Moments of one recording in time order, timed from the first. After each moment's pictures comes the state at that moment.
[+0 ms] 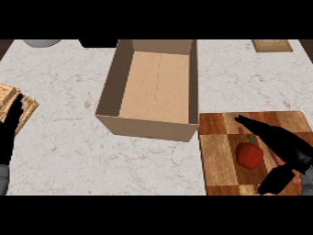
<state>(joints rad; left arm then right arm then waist) -0.08 0.40 0.10 -1.30 -0.17 0.17 0.02 -0.09 -0.50 0.21 -1.67 0.50 0.53 0.24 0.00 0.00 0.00</state>
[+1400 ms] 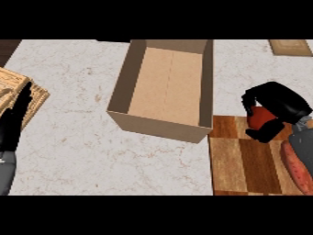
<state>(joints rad) -0.17 0.37 0.12 -1.29 -0.22 0.10 0.04 -0.44 -0.52 0.20 -1.25 0.81 0.29 -0.24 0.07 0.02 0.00</state>
